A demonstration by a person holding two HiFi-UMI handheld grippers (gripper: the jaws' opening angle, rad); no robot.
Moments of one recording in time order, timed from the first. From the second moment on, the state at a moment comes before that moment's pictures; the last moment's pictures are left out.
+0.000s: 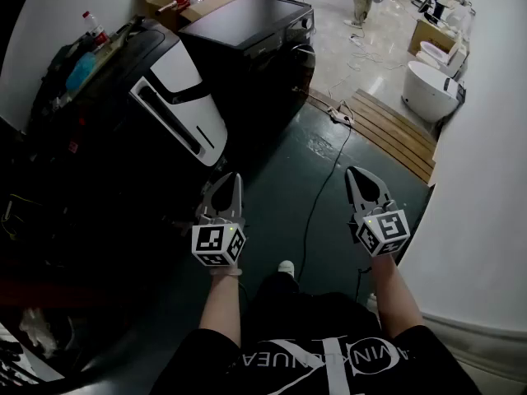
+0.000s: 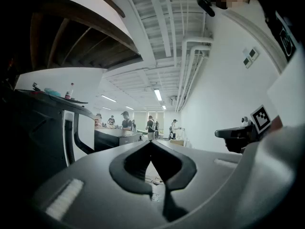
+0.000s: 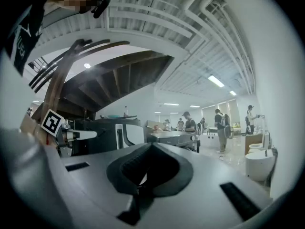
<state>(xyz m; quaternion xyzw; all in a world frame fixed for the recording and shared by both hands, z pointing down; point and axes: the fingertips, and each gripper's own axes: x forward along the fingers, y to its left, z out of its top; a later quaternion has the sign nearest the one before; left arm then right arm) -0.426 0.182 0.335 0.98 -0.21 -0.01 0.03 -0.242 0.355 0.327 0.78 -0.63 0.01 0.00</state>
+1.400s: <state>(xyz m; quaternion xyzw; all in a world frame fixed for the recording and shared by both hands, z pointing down) -0.355 0.077 0.358 0.99 -0.15 0.01 0.05 -0.207 0.249 0.353 0.80 -0.60 0.04 0.00</state>
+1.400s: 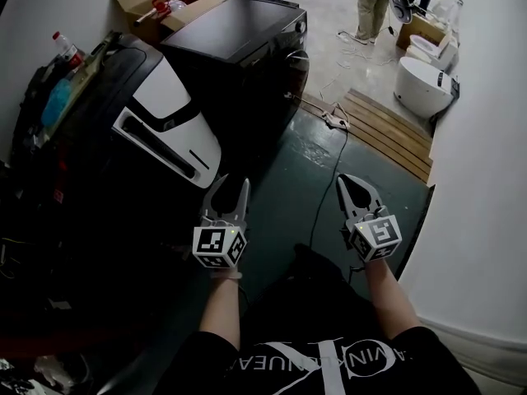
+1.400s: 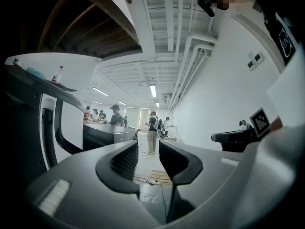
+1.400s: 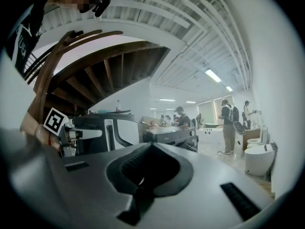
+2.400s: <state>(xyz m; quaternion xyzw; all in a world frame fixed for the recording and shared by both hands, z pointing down) -0.230 -0.008 0.363 0.97 -0.23 0.02 0.05 -0.078 0.127 0.357 0.73 -0.69 0.03 0.03</state>
